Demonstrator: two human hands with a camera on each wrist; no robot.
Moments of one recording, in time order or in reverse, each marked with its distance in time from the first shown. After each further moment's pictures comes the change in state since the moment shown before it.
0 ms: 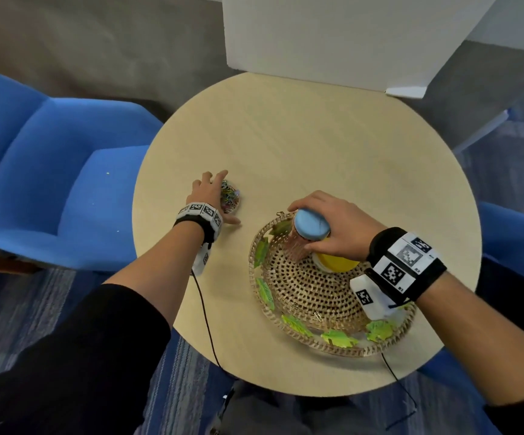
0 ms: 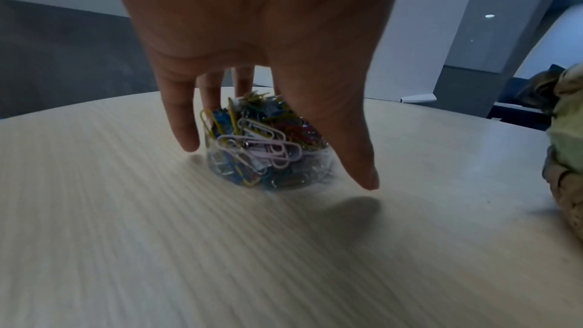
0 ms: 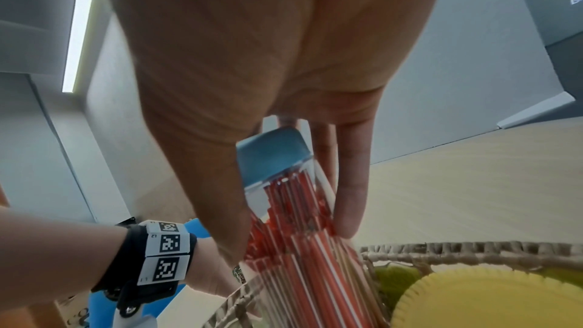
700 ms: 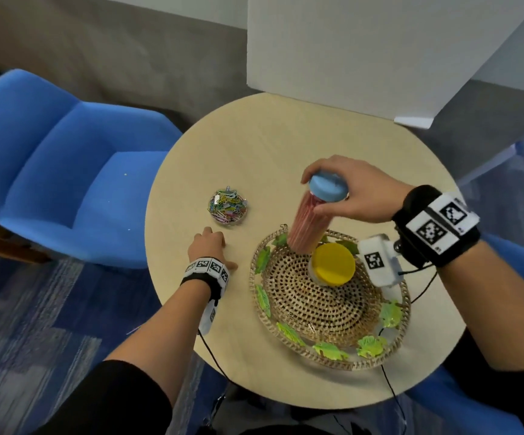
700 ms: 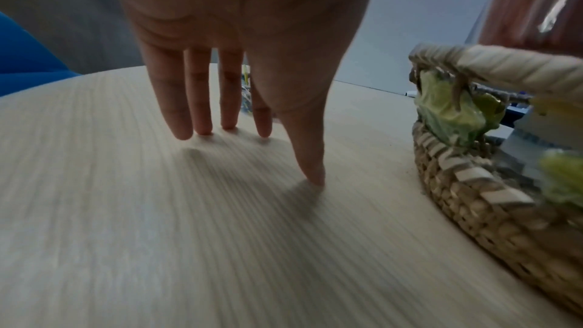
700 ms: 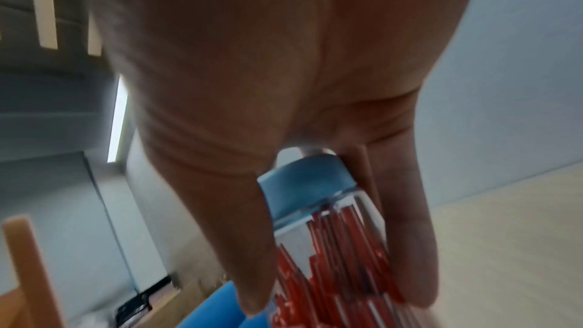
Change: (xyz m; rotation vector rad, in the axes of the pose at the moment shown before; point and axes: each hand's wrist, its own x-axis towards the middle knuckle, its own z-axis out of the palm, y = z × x) left_hand -0.088 0.001 0.039 0.031 -0.087 -0.225; right_hand 0.008 -0.033 -0.103 0.015 -0.015 -0.020
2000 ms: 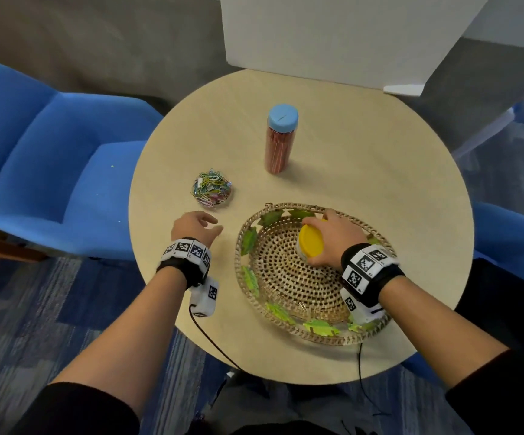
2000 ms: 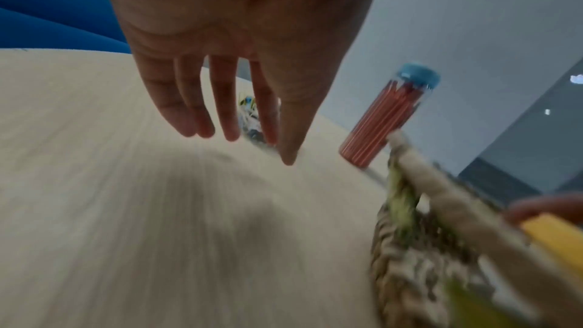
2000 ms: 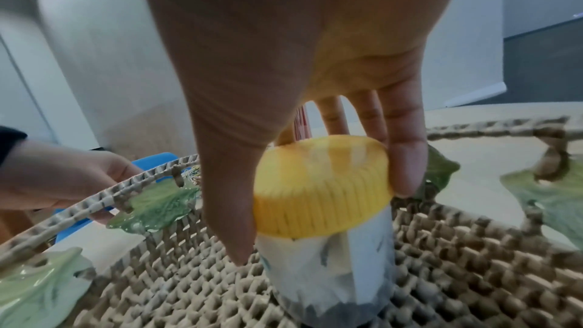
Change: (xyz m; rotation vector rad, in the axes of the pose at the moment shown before) left_hand -0.013 0.010 -0.006 -0.507 0.184 -0.111; right_hand -0.030 0.077 0.153 -0.313 -0.116 0.408
